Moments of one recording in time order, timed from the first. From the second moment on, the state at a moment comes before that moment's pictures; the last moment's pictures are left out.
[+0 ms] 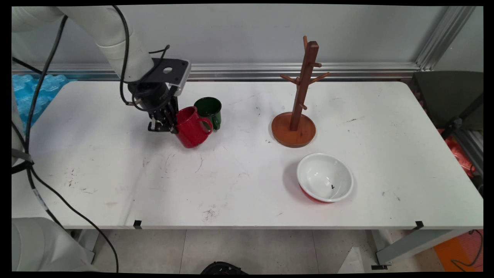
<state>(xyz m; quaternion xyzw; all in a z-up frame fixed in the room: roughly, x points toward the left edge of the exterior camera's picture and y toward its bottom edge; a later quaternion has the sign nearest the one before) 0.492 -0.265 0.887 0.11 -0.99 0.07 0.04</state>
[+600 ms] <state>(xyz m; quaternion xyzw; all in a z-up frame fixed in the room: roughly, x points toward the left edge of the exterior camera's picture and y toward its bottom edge) 0.478 -0.263 0.865 0.12 -0.99 0.07 0.04</state>
